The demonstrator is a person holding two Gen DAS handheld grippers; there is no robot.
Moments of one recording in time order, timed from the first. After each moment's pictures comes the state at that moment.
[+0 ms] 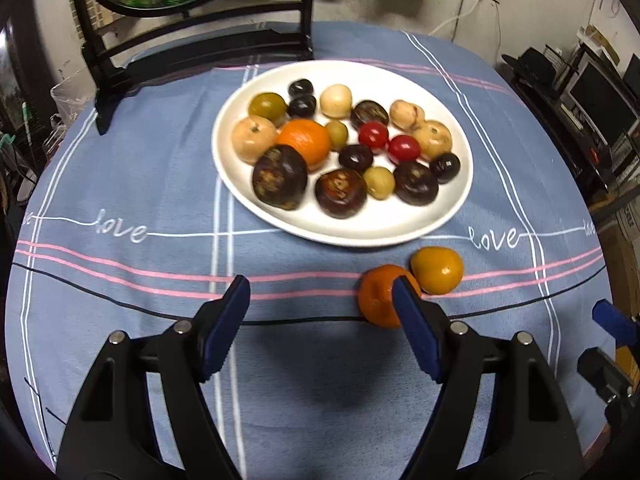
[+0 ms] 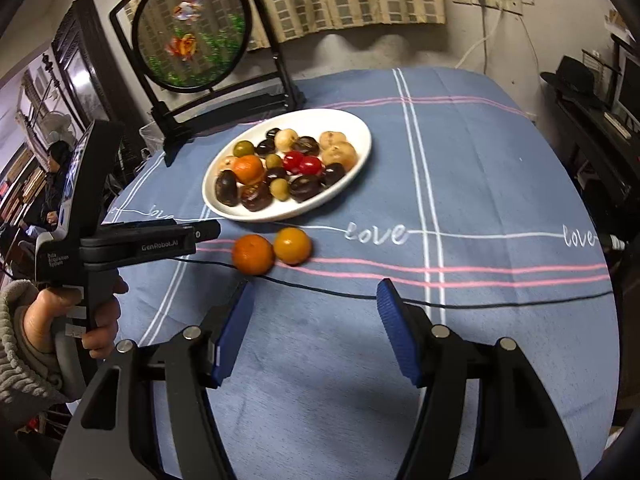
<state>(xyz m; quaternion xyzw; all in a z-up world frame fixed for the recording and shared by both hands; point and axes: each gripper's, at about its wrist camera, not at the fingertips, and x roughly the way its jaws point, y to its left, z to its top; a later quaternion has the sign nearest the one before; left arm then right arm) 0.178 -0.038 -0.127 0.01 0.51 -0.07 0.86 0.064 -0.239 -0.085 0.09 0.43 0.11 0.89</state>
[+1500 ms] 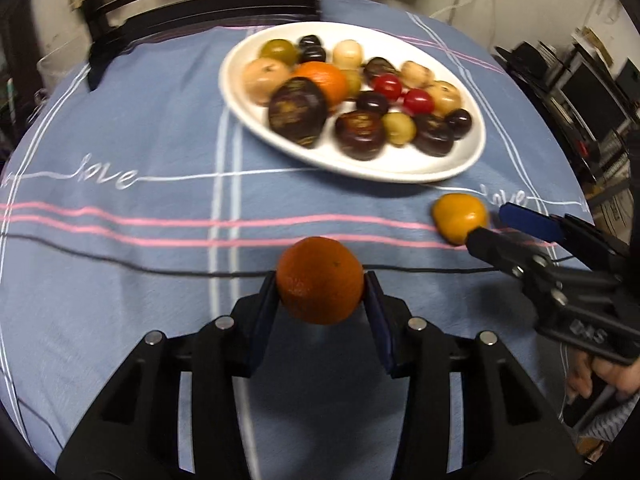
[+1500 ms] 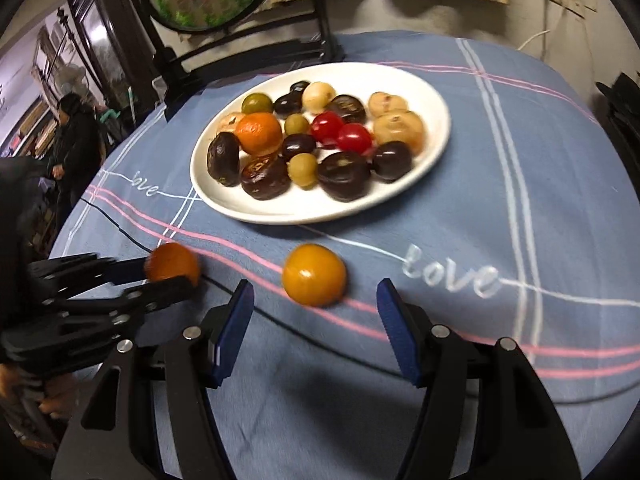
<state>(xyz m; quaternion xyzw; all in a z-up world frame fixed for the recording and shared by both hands) 0.158 -0.005 -0.158 -0.02 0.53 -0.09 0.84 0.156 -0.179 -0.147 0.03 0.48 0.18 0.86</state>
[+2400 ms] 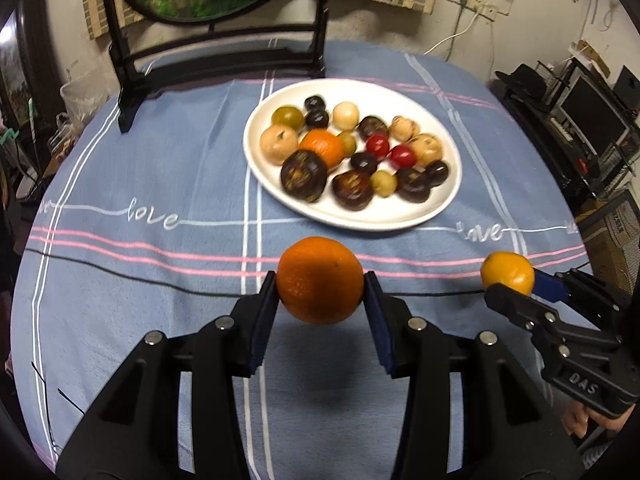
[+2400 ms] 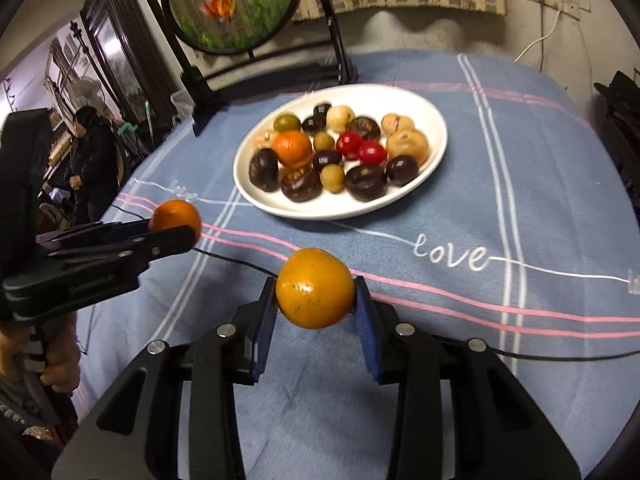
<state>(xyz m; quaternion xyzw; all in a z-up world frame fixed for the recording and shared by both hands) 0.140 -0.010 -0.092 -0.01 0.48 -0.08 0.87 0.100 -0.194 -0.095 0.06 0.44 0.19 0.87</state>
